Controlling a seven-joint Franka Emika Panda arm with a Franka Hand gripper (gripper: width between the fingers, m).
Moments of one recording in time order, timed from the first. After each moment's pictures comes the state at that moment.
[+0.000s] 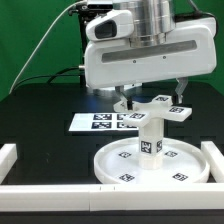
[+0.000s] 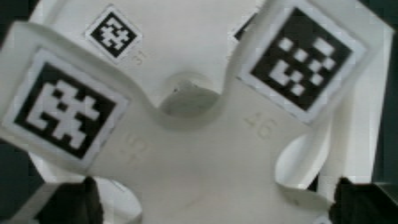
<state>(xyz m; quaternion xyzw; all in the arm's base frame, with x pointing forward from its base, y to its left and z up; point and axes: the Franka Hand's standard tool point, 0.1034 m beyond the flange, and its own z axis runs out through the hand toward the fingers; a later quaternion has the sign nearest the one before) 0.561 0.037 0.113 -1.00 -0.02 0.02 0.05</state>
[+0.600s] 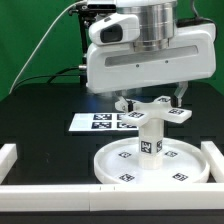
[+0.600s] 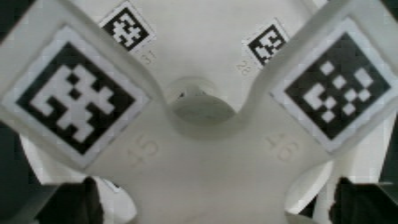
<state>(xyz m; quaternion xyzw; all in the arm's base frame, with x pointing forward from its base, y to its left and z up) 0.560 0.040 0.107 -1.00 -0.05 0.03 0.05</state>
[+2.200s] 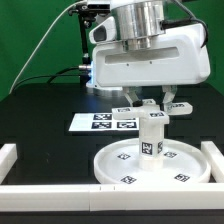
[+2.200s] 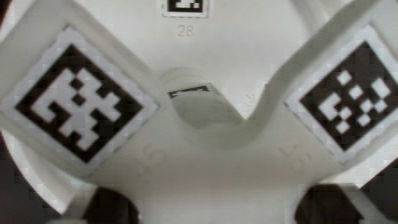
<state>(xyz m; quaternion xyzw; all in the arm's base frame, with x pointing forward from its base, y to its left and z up) 0.561 0.037 0.103 -0.92 0.38 -0.04 0.09</state>
